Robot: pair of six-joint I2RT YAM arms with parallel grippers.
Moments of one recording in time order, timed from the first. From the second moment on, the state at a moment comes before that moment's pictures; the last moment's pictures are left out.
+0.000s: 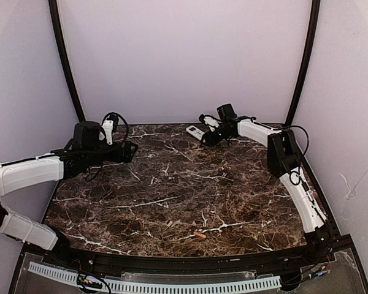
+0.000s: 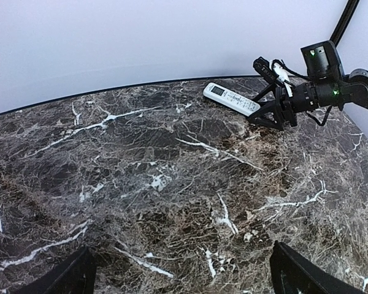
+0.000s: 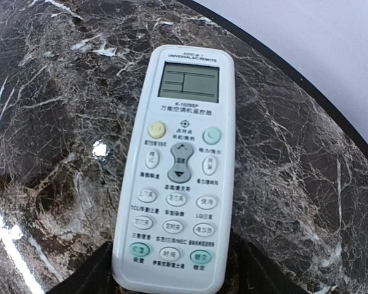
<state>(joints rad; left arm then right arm) -0.47 1.27 0.78 0.05 -0.02 -0.20 0.41 2.73 2.42 -0.51 -0.31 -0.32</state>
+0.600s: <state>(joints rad) -0.47 1.23 0.74 0.03 -0.02 -0.22 0.42 2.55 2.14 -0.46 -0.32 -0.30</state>
